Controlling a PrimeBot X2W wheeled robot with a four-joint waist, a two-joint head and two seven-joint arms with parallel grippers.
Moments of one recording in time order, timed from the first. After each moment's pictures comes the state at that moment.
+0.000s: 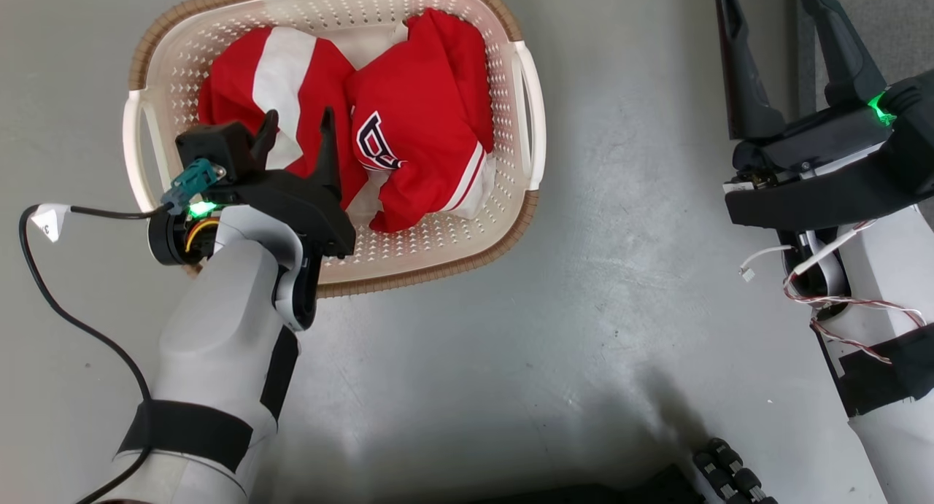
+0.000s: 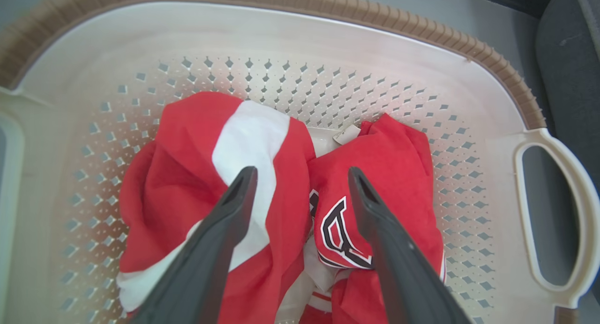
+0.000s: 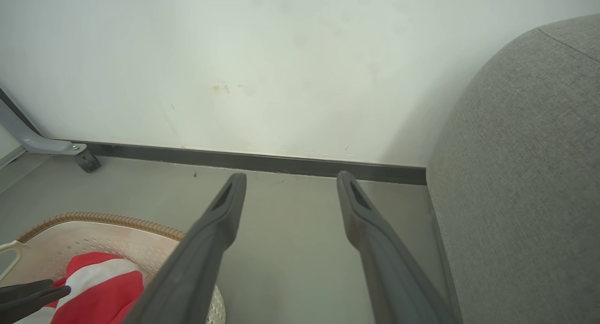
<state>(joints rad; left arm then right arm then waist) -0.92 0.03 -0.38 1.05 -0.62 -0.03 -0.25 -0.67 -0.22 0.26 0.16 0.23 0.07 -0.26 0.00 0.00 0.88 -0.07</state>
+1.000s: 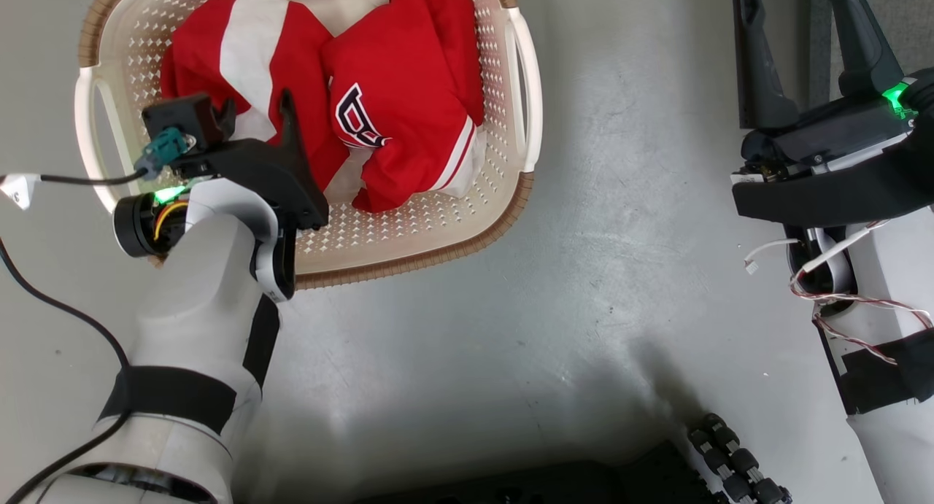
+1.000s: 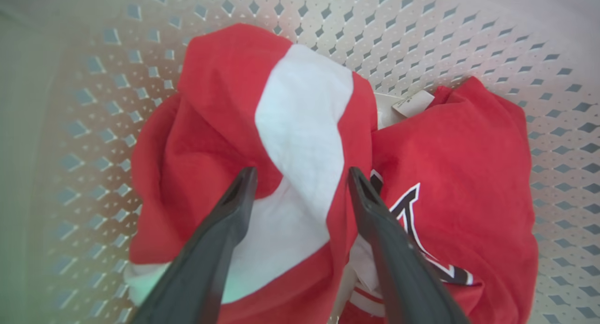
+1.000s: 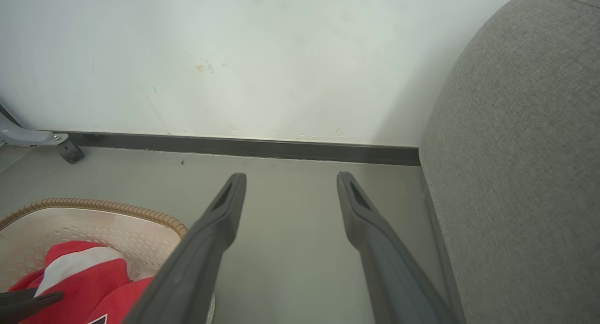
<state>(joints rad) -1.03 0.03 -0.38 1.21 -0.67 0.04 -0.25 -0.67 -0.19 0.22 0.11 0.21 0.08 -0.26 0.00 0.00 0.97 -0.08</state>
